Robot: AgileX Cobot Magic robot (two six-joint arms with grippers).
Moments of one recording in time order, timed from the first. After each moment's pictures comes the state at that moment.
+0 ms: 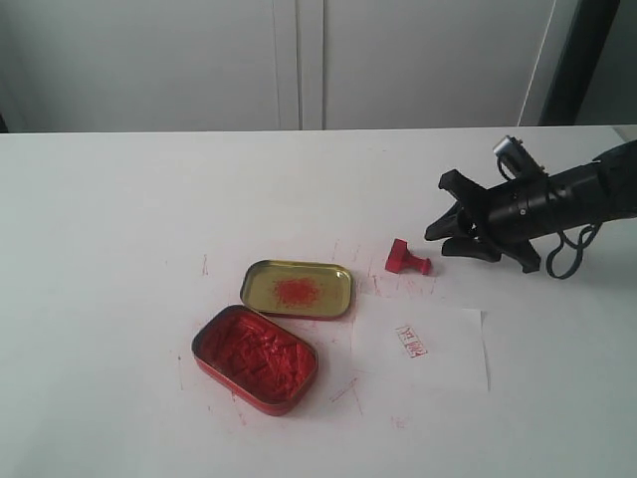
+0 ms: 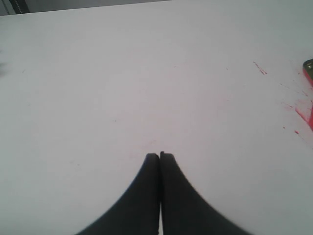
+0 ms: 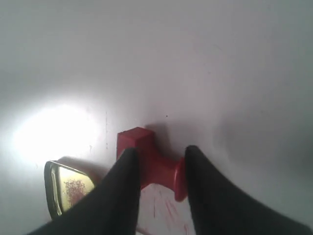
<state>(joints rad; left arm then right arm) -0.05 0.00 0.02 -0.05 0.40 0.08 -0.04 2.11 -1.24 1.23 0.75 -0.70</state>
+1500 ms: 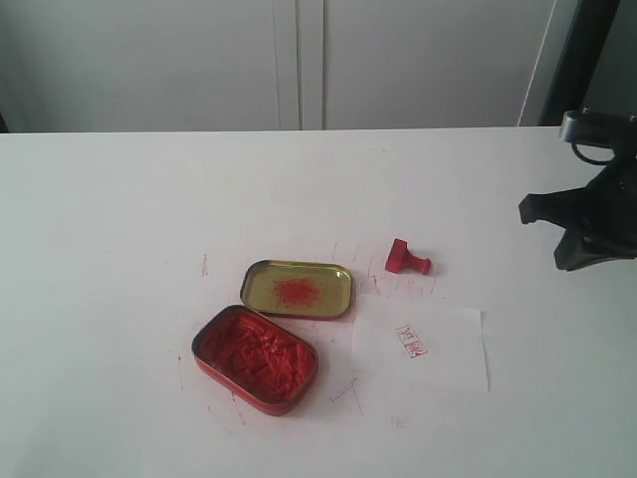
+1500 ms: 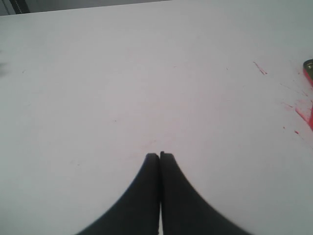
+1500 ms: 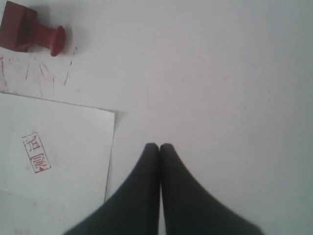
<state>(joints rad) -0.05 0.00 0.02 -0.05 0.40 0.08 -0.04 1.62 -1.06 0.27 0.78 -0.17</state>
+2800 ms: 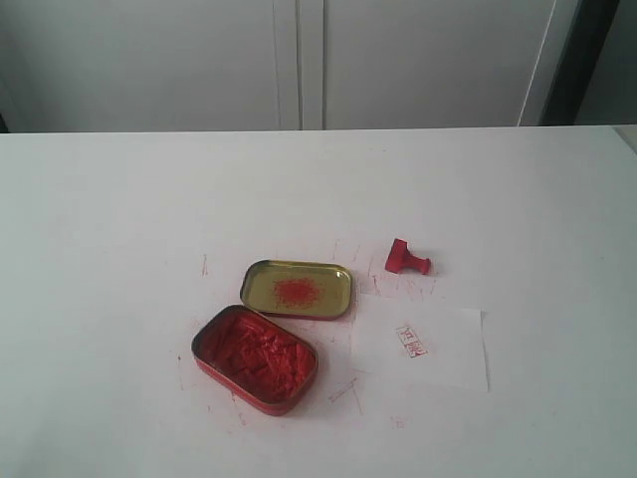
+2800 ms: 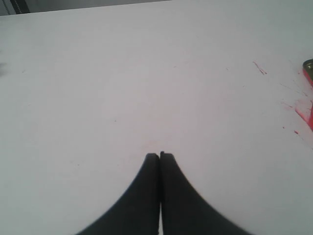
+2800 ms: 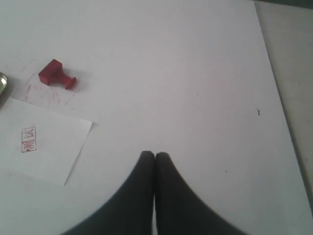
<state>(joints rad) -0.05 0.00 0.02 -0.05 0.40 0.08 -0.03 0.59 -0.61 0.06 0.72 -0.18</state>
